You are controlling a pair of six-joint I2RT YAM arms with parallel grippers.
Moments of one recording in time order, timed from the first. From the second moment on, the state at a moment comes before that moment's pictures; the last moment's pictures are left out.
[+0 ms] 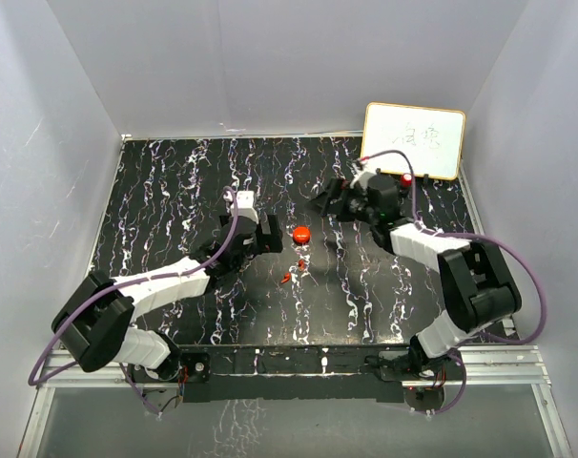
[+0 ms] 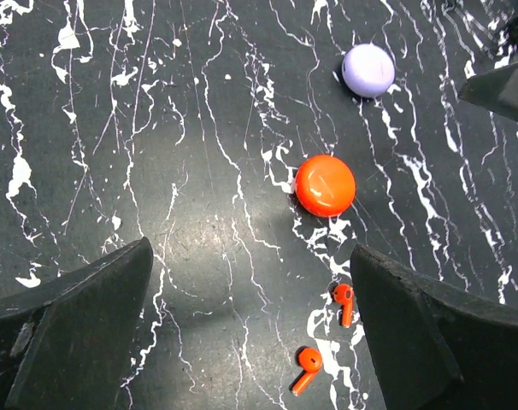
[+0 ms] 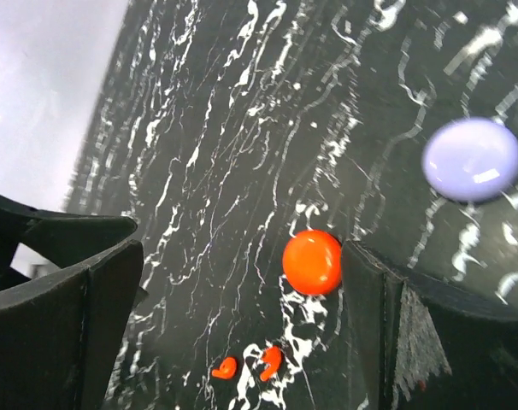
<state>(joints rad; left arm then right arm) -0.75 1.37 0.66 0.22 -0.37 -0.47 0.27 1.59 0.77 0.50 -0.50 0.67</state>
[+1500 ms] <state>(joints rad) -0.53 1.34 0.57 0.24 -0.13 -0.72 0.60 1.82 1.01 0.10 -0.09 0.42</state>
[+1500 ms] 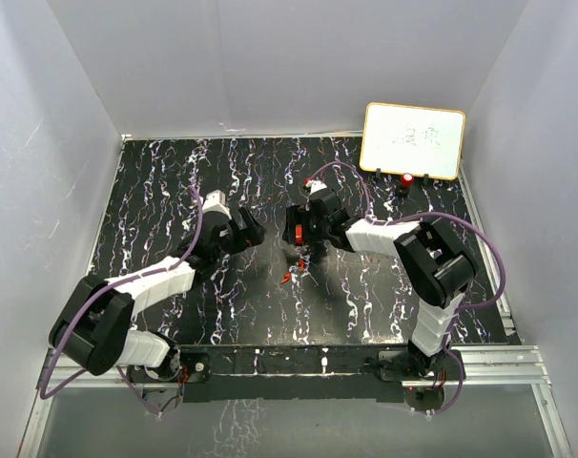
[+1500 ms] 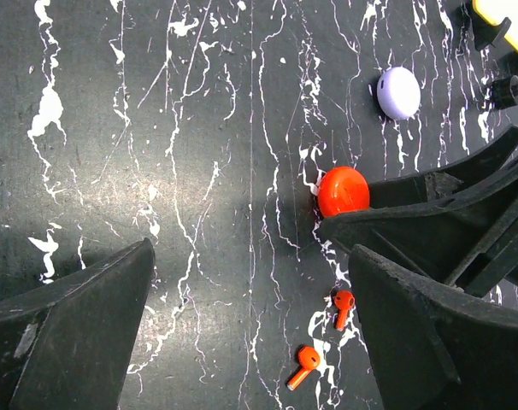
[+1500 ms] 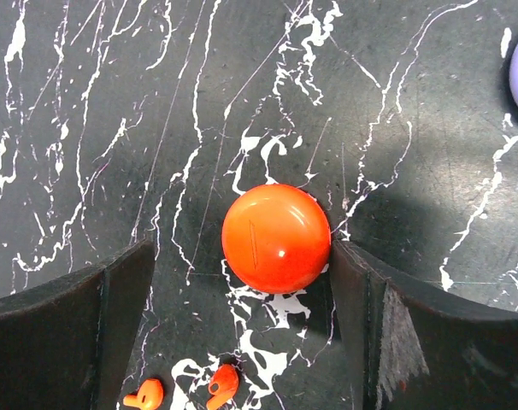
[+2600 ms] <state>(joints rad) -0.49 1.35 0.56 0.23 -0.09 -0.72 0.60 1.73 0.98 0.09 -0.12 0.30</state>
